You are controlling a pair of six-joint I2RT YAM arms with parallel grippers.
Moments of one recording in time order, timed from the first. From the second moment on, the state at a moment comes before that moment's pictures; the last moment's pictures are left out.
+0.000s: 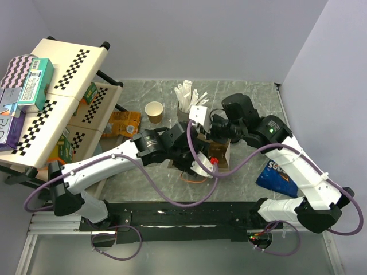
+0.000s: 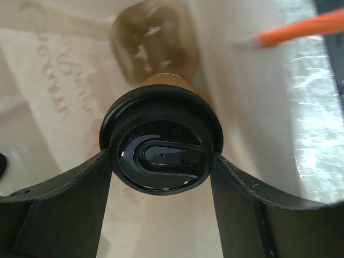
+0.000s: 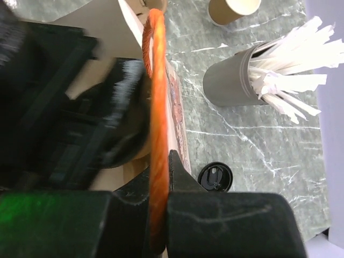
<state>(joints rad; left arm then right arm) -1.11 1.46 1.48 -0.82 0.10 1.00 0.73 1.24 1.58 -1.02 -0.21 -0.64</state>
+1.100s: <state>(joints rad) -1.13 1.42 1.24 -0.61 -0.04 0.97 0.74 1.17 1.39 -0.81 -0.03 -0.50</state>
